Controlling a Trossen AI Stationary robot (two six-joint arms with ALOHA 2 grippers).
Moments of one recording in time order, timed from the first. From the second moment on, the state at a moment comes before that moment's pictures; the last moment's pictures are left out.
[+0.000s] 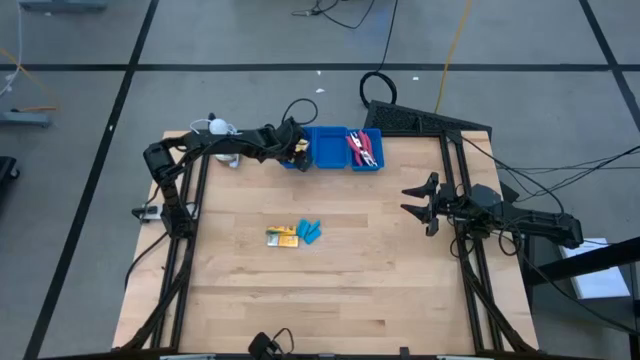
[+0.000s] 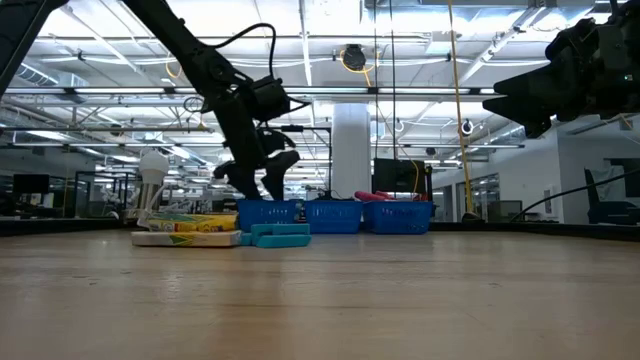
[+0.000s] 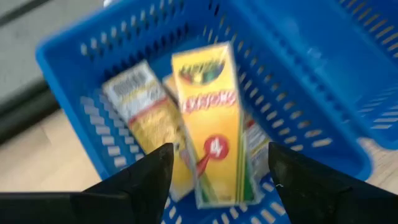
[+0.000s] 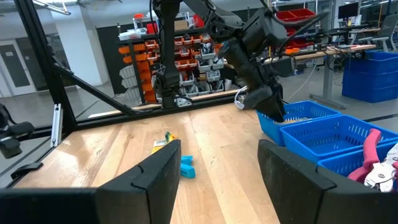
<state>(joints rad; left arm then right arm) 0.57 1.83 1.14 -0.29 -0.16 -0.31 -0.16 0.01 0.02 0.04 0.00 0.14</state>
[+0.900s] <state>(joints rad) 0.07 1.66 1.20 -0.63 -0.23 -0.19 -0.16 0.01 0.02 0.04 0.00 0.14</state>
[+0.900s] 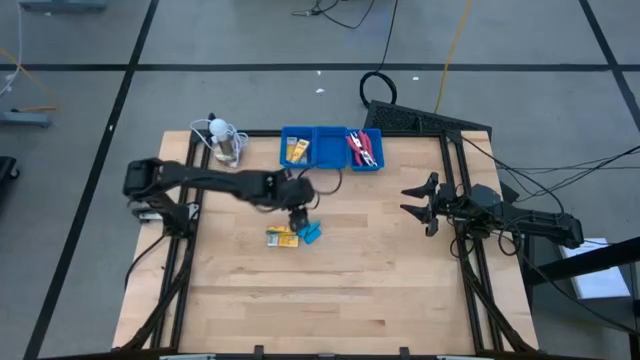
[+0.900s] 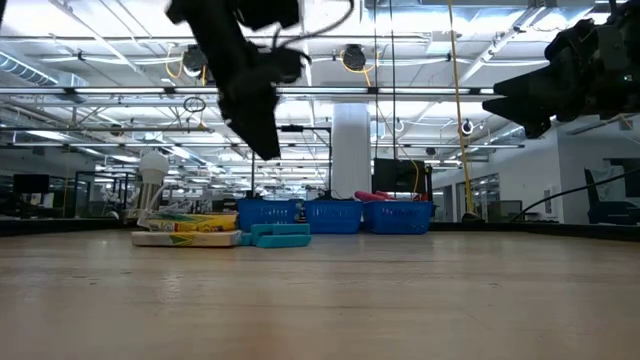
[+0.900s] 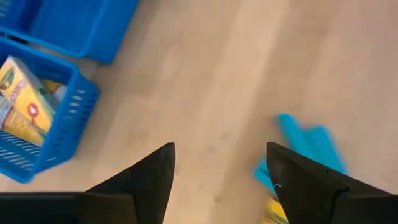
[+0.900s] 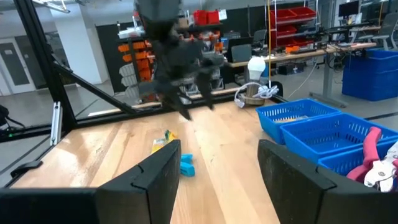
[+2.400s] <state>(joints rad) -0.14 1.56 0.78 -0.47 -0.22 -0.33 -0.16 0.03 0.02 0.04 0.00 0.14</state>
